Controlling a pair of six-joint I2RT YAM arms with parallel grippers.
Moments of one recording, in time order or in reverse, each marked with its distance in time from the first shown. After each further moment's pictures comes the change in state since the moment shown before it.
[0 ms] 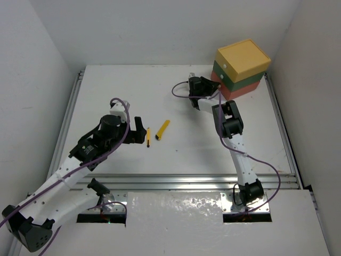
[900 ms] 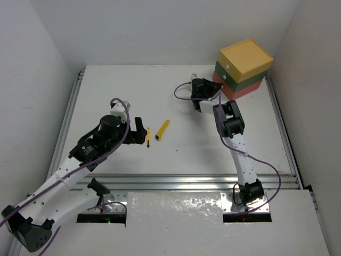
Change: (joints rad) left arm -0.006 -0.006 0.000 0.000 0.013 0.000; right arm -0.018 -0.002 -0.064 0.163 0.027 -0.111
